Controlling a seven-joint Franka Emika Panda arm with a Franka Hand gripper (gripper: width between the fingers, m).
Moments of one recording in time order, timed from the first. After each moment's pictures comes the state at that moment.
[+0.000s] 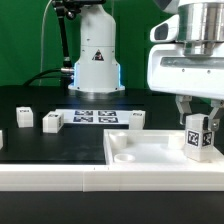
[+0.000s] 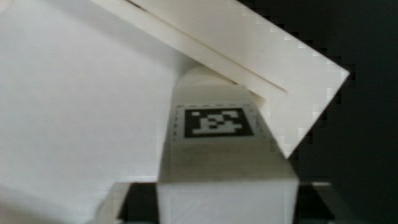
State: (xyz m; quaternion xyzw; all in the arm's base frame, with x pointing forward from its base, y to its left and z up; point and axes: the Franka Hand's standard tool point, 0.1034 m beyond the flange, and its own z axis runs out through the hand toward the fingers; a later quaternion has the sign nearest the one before) arm 0.623 0.115 0.079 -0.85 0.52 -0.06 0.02
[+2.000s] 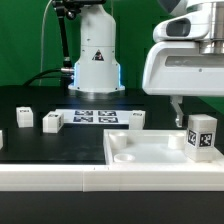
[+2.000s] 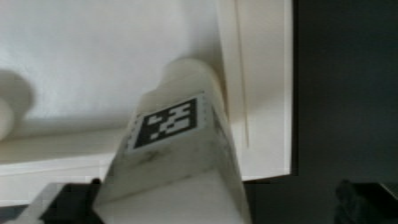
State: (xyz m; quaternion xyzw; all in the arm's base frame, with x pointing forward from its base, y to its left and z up) arm 0.628 0.128 0.080 -1.00 0.00 -0.09 0.00
